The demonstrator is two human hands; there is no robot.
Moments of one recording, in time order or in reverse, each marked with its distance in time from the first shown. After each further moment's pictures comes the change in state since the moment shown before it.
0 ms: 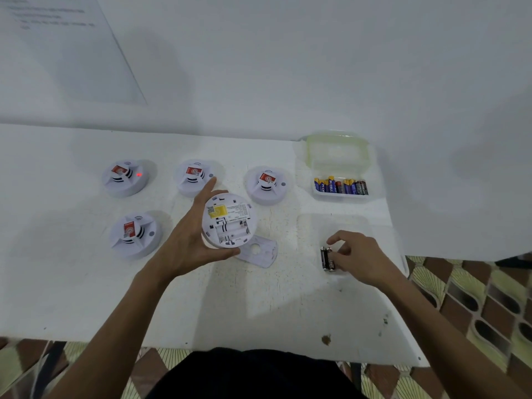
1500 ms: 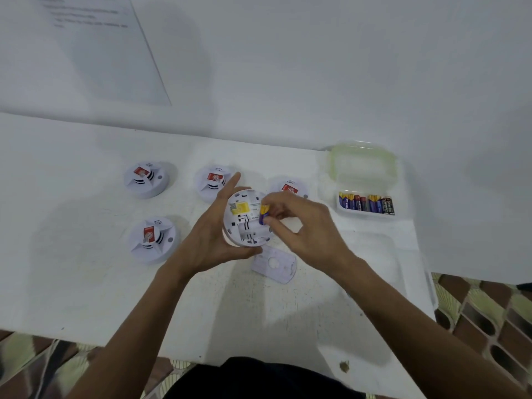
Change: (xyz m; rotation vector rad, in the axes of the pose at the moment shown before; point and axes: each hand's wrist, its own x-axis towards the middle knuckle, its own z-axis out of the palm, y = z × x) left_hand 0.024 0.000 -0.014 -0.035 0.033 0.005; right_hand 0.028 -0.146 0.028 0.216 0.196 -0.876
